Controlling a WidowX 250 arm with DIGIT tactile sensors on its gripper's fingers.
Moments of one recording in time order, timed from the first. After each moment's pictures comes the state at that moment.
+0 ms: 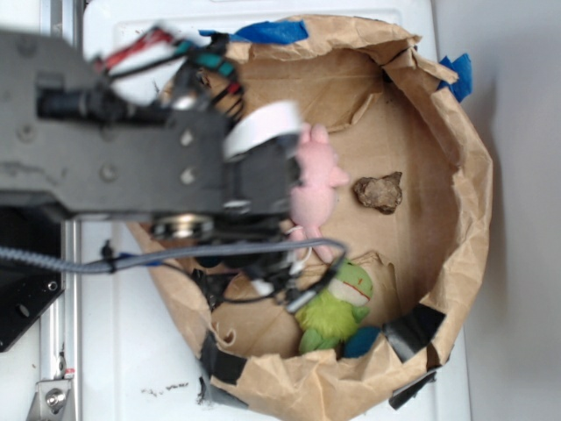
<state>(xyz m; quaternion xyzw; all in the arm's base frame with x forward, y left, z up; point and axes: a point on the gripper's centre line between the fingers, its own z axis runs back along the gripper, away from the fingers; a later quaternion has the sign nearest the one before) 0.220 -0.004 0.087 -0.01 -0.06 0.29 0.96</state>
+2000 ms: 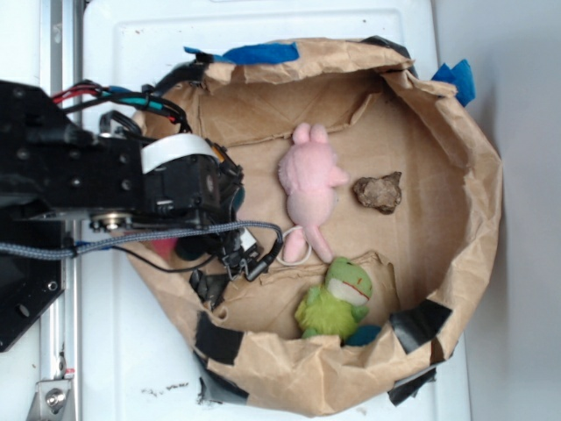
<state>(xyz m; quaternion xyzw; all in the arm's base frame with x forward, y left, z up) 0.200 0.014 0.026 -0.02 -0.11 0.31 0.94</state>
